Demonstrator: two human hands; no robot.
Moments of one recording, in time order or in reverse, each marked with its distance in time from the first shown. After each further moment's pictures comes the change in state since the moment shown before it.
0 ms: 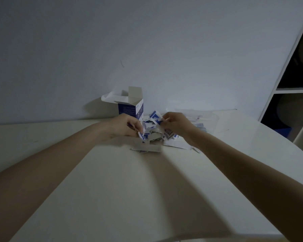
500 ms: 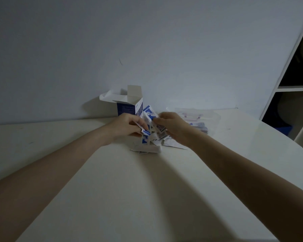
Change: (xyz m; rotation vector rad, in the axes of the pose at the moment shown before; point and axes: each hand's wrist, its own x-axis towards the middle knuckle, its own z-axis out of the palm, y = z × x) left_hand 0.010 -0.002 0.010 -0.122 0.107 0.035; right_hand 0.011 -0.005 0.015 0.271 -0.078 0.098
